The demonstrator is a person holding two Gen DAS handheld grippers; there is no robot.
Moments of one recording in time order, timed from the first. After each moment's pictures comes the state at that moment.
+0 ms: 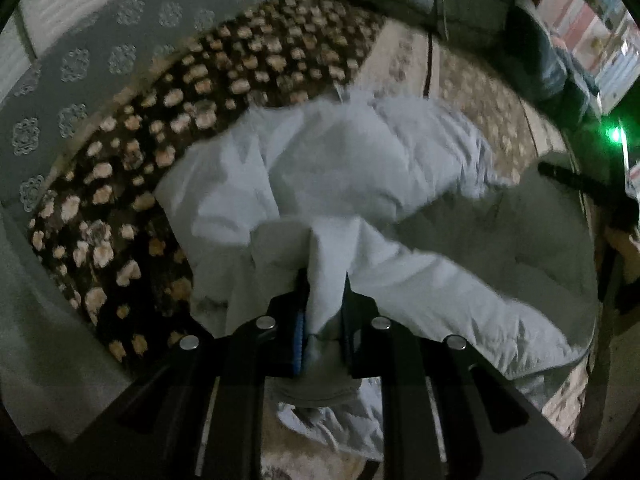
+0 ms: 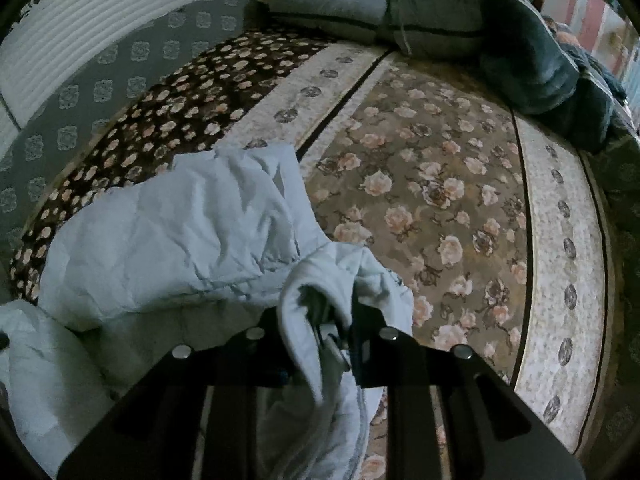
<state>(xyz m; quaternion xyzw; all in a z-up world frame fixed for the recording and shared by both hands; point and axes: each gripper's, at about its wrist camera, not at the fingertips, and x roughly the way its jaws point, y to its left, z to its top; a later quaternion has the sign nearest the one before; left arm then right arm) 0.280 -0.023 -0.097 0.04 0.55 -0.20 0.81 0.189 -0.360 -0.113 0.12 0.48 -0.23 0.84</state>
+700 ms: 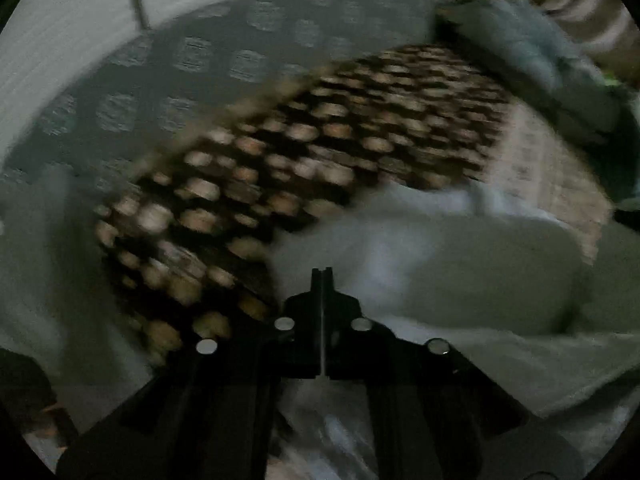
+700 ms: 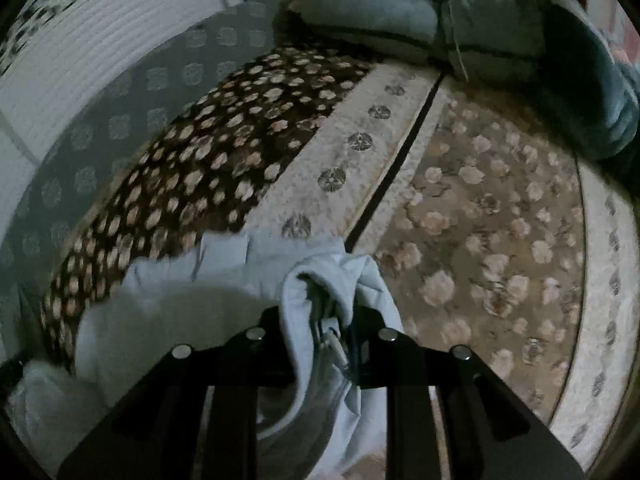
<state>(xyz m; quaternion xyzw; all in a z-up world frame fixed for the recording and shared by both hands) 0.390 0.043 -0.102 0.00 0.52 0.01 0.86 0.363 -0.429 -0.110 0.18 0.49 -0.19 0.83</state>
